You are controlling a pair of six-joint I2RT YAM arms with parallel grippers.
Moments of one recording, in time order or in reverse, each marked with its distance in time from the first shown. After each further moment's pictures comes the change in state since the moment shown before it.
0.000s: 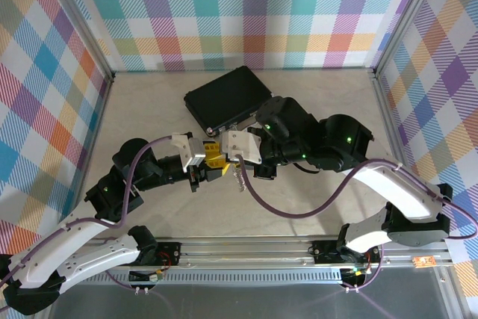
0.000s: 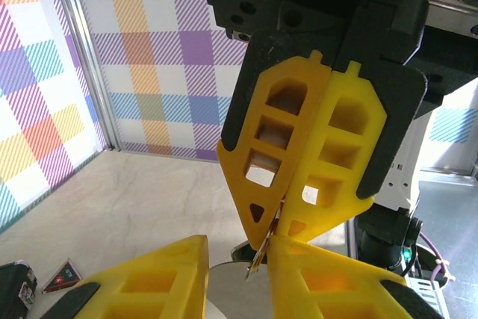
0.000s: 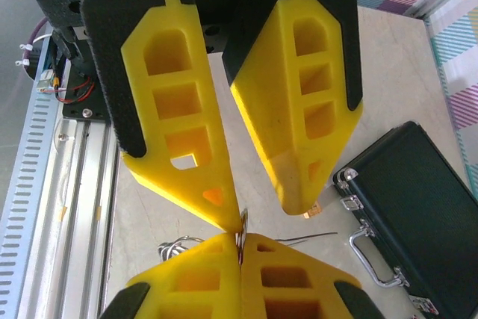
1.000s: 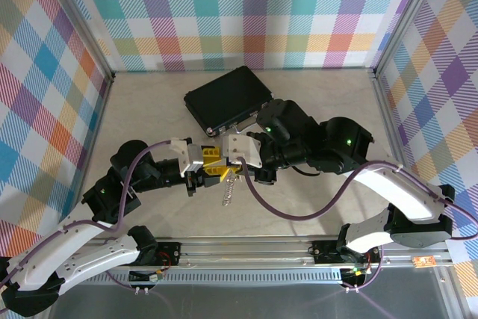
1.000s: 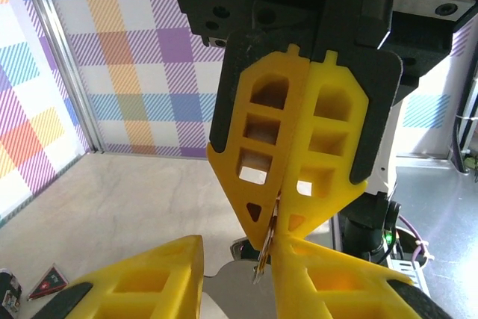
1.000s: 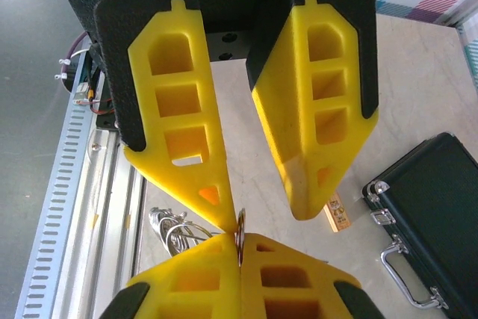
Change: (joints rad) left arm 0.000 -0.018 -0.005 -0.042 0.068 0.036; right arm 0.003 -0.016 -0.035 0.016 -0.076 0.031
